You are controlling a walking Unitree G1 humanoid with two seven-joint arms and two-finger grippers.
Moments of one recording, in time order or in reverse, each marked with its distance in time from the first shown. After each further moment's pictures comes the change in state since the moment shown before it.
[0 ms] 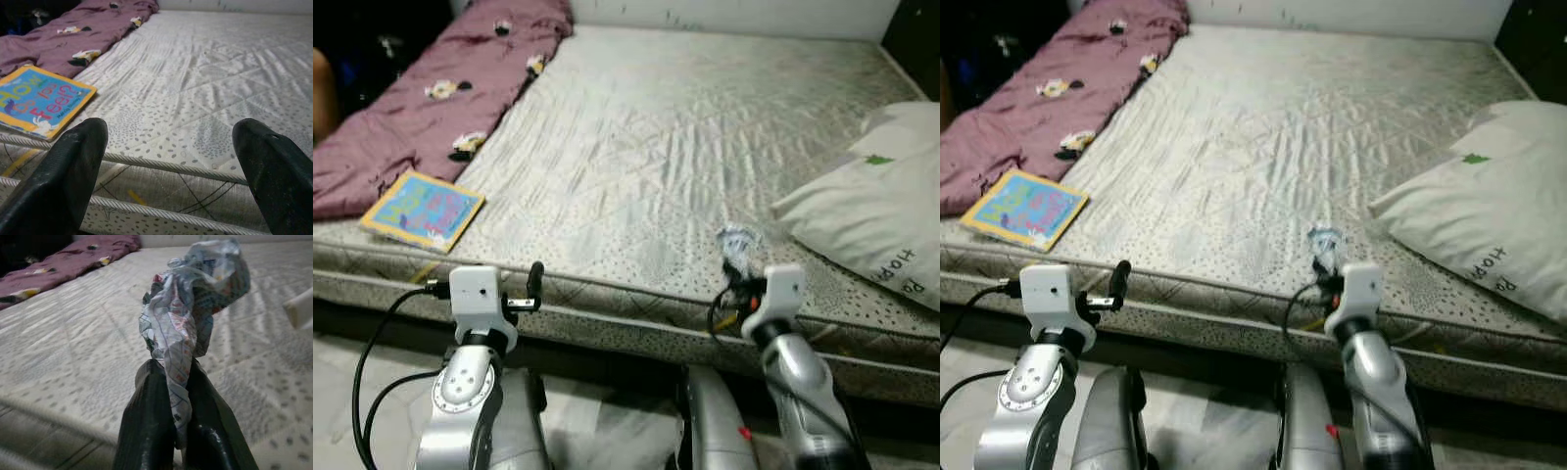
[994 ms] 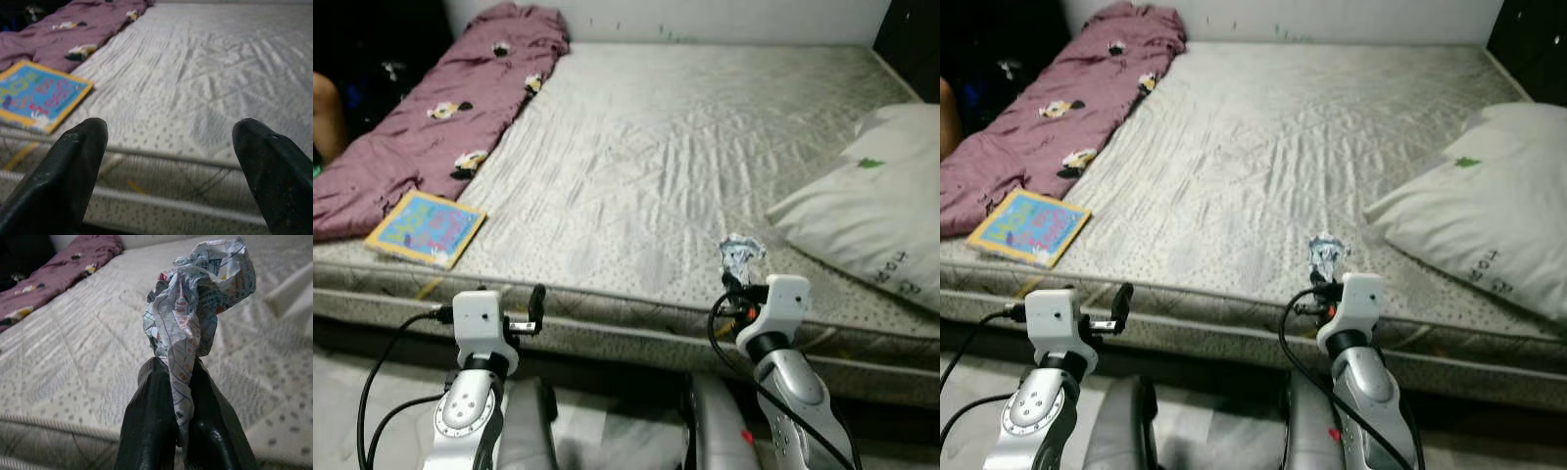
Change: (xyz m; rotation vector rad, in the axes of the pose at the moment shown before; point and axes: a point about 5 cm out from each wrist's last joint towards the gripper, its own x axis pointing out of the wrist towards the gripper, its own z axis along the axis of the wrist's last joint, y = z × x) left arm -0.011 0.001 -0.023 -0.011 0.043 -0.006; right arm -0.009 0.020 0.012 0.101 0.031 -0.091
